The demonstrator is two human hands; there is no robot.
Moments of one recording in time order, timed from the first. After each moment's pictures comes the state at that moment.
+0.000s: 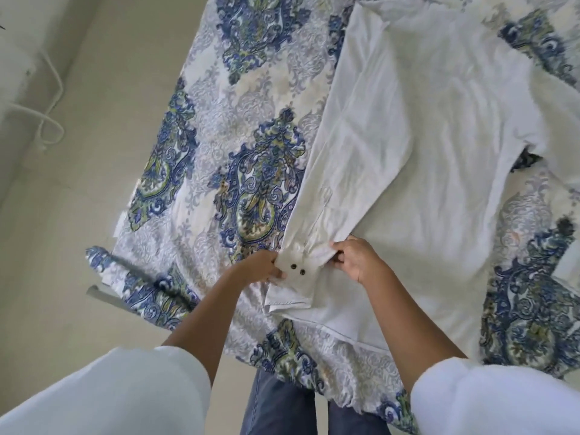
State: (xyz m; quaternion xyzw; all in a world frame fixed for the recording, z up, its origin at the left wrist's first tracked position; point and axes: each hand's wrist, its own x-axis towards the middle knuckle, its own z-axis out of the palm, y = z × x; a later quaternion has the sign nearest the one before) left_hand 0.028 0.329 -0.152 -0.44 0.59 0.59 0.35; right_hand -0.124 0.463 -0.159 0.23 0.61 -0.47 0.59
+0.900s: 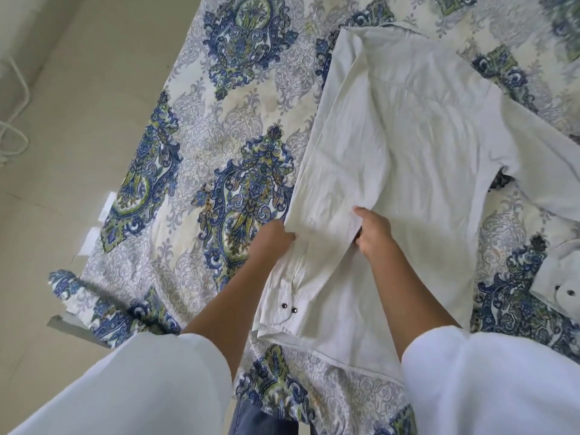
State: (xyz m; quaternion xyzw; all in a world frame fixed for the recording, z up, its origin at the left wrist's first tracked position) left_hand -0.066 0.316 -0.154 -0.47 0.75 0.38 0.27; right_hand -0.201 0.438 -0.160 0.29 0.66 -0.57 0.39
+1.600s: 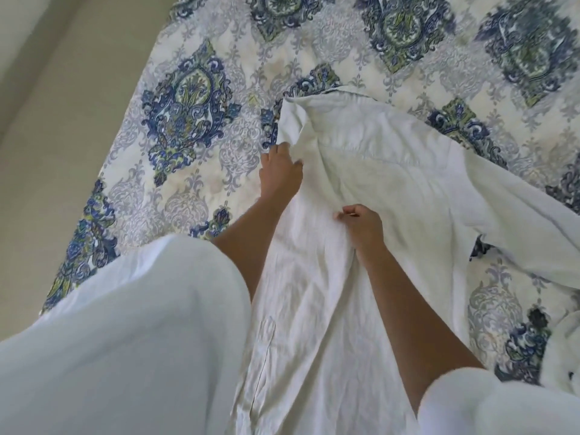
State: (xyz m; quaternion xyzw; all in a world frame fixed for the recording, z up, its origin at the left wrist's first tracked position) left_hand -0.336 0.222 -0.167 -0.39 0.86 0.33 -0.01; right_hand -0.353 0.391 -0.176 0.04 0.82 -0.46 0.32
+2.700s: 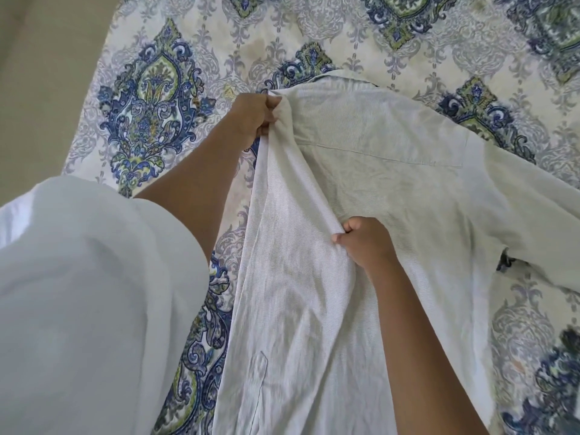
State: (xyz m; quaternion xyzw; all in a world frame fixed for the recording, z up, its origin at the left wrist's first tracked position) left_hand -0.421 0.125 -0.178 -0.43 0.64 0.64 0.02; right_hand -0.372 0.390 -0.185 -0.04 0.87 -0.32 0.39
